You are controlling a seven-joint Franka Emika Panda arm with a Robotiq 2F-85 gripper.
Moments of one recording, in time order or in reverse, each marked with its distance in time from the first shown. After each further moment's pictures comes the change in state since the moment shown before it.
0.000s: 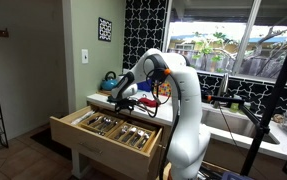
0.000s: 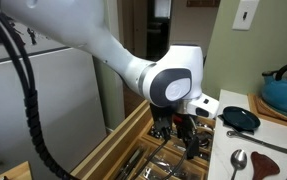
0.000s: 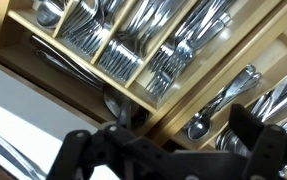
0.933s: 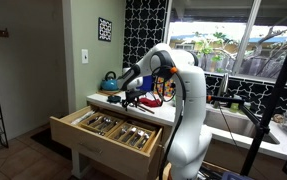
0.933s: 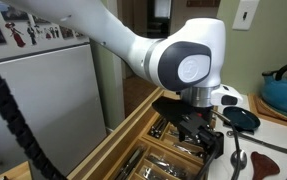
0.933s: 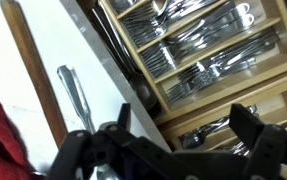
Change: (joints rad) arm -0.071 -0.095 0.000 0.039 -0.024 -0.194 -0.480
